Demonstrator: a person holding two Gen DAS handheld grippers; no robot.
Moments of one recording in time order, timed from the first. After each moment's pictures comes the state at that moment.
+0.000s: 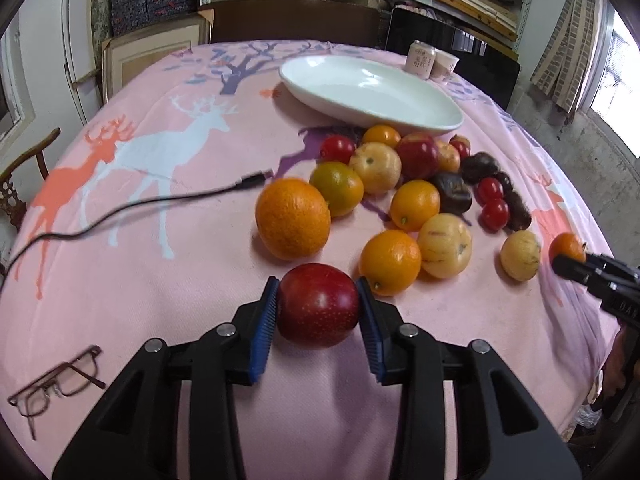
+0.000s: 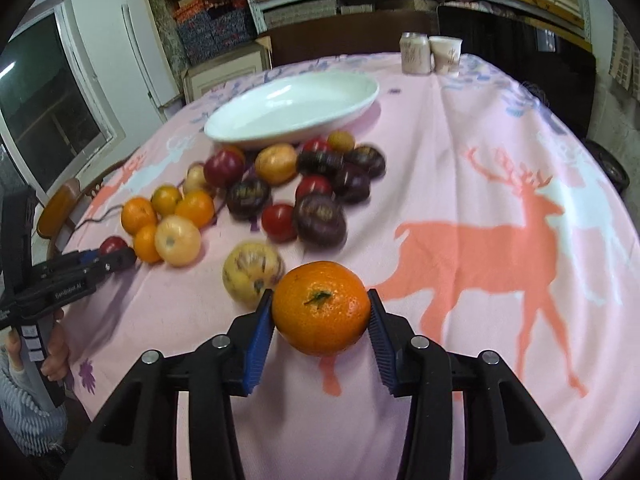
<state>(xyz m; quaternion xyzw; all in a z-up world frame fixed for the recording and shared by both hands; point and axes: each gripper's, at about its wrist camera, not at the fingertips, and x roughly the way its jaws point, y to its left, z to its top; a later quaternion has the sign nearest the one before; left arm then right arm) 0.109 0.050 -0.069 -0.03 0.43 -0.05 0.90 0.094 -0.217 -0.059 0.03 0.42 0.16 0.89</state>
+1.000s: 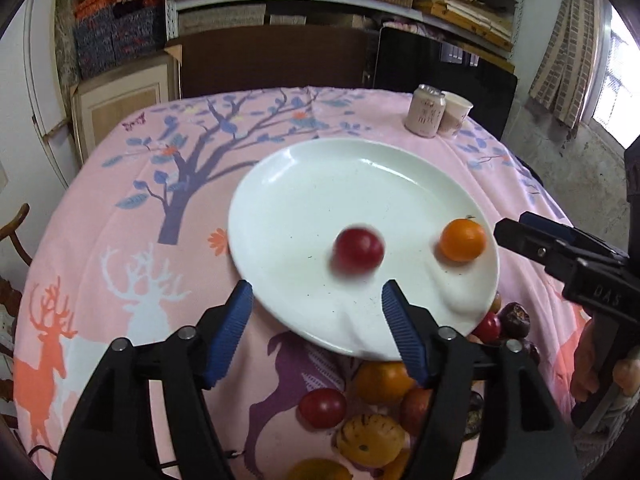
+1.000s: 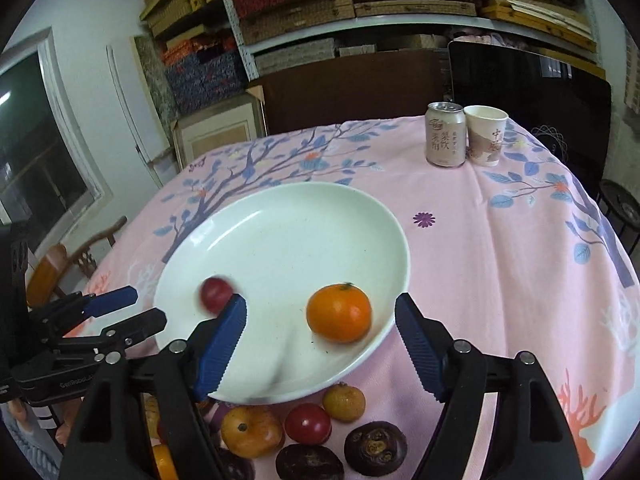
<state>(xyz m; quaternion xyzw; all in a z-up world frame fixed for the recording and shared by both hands) 0.287 0.026 -0.023 -0.01 0.41 -0.07 0.91 0.294 -0.188 -0.018 0.07 0.36 0.16 0.92</state>
